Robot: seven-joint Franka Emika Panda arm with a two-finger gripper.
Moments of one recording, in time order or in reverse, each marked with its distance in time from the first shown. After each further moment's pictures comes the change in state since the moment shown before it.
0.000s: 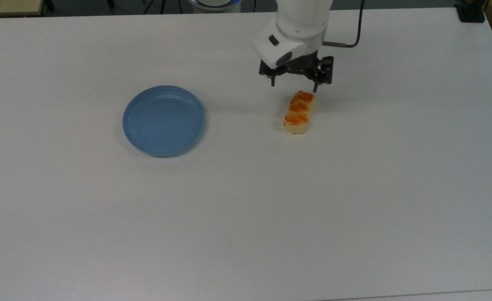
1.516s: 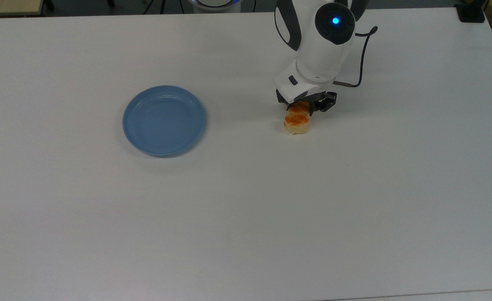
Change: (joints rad) arm 0.084 0.174 -0.010 -0.043 -0.077 0.137 0.124
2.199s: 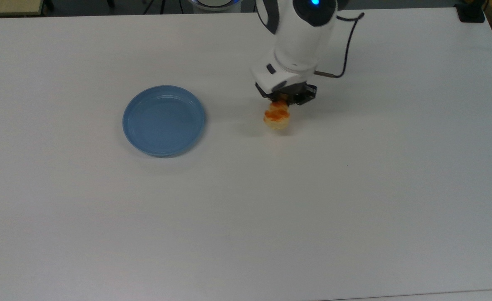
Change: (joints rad) arm -0.013 -0.091 -0.086 0.031 -0.006 -0.117 -0.111
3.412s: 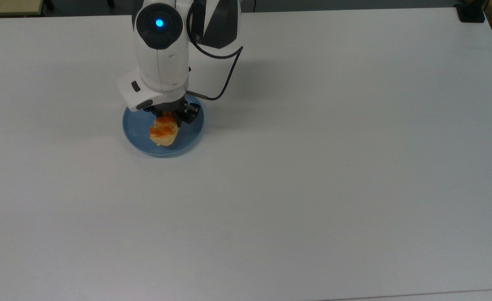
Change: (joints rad) arm -0.177 0.061 -0.231 0.004 -0.054 0.074 -0.338
